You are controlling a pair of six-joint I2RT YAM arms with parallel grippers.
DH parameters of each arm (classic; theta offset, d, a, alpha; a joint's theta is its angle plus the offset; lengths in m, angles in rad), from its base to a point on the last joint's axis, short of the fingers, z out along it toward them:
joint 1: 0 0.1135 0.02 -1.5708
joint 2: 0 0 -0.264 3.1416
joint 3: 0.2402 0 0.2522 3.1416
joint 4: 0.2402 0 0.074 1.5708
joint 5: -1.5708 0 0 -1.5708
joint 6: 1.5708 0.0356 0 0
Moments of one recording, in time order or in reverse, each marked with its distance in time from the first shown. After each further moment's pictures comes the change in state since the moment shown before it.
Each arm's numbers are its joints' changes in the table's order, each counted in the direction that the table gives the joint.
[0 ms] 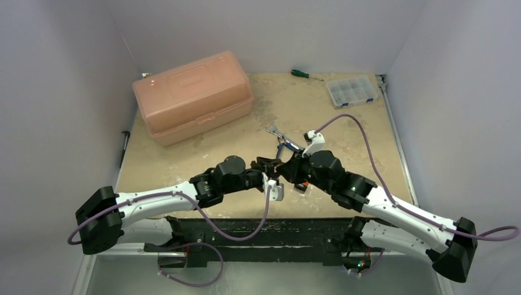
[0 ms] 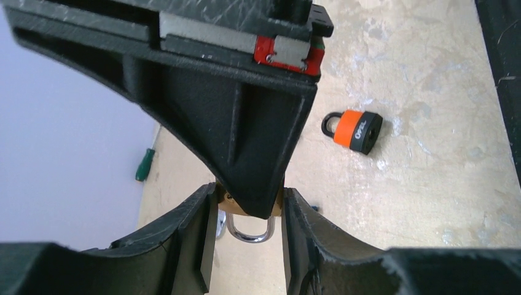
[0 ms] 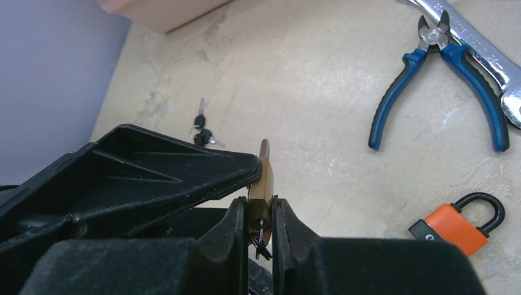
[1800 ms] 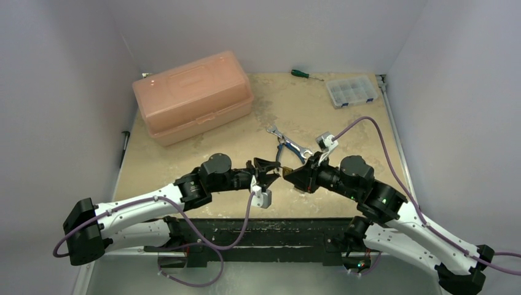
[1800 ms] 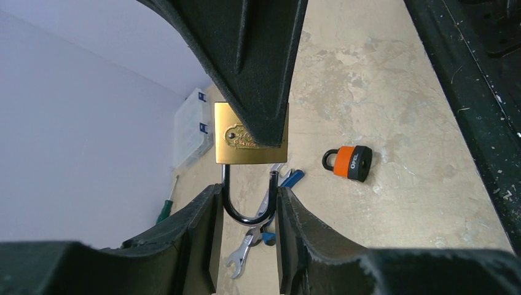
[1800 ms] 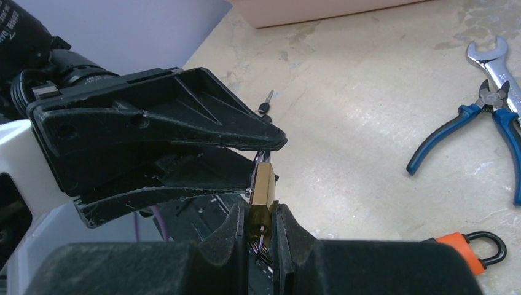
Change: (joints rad) left arm 0.012 -0.158 0.009 0.062 -0.208 0.050; right arm -0.019 -0.292 0.028 0.108 0.267 -0.188
